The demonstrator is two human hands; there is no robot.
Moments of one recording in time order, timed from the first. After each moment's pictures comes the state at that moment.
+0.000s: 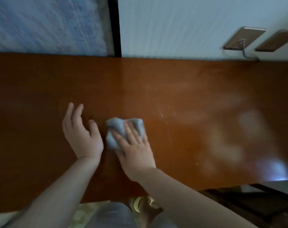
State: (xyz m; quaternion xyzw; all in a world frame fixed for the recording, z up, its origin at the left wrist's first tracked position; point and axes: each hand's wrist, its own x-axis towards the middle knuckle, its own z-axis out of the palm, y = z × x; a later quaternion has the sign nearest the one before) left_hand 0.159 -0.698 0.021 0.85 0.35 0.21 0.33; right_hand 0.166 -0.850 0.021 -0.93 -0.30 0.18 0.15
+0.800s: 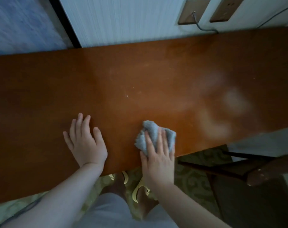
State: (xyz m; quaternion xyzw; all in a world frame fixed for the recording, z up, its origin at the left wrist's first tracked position) left_hand 0.114 -0.800 0.009 0.92 0.29 0.09 0.23; right_hand 0.080 -0.991 0.004 -0.99 -0.04 0.08 0.11
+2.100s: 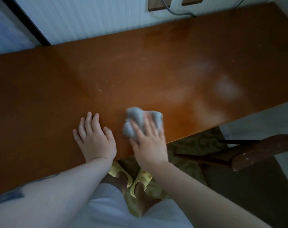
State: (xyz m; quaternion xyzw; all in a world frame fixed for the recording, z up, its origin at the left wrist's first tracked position) left_hand 0.119 -0.884 0.004 0.95 0.24 0.02 0.17; right_hand 0.113 -1.034 0.019 -0.97 -0.09 0.13 0.16
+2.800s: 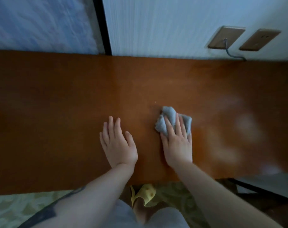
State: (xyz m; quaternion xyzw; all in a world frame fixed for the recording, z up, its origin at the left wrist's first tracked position) left_hand 0.145 -0.836 0.007 0.90 0.35 0.06 0.26; right_hand 0.195 -0.987 0.022 -0.98 -0.08 0.13 0.10
